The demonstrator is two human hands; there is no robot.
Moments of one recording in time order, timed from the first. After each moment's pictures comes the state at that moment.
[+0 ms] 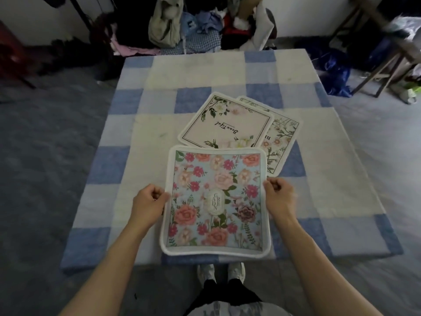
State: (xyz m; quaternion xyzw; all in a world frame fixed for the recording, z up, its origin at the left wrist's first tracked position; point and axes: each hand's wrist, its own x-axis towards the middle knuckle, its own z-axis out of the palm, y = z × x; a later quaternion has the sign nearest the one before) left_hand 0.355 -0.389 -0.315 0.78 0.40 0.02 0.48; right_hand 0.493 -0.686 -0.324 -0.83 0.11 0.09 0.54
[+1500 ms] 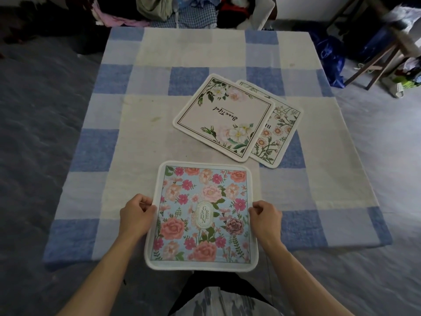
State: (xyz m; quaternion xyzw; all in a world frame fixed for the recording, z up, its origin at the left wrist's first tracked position) left_hand 0.319 -0.385 -0.368 0.78 0.46 -0.03 0.41; right_hand 0.432 -0.683 -0.379 -0.91 0.09 0.17 0.36
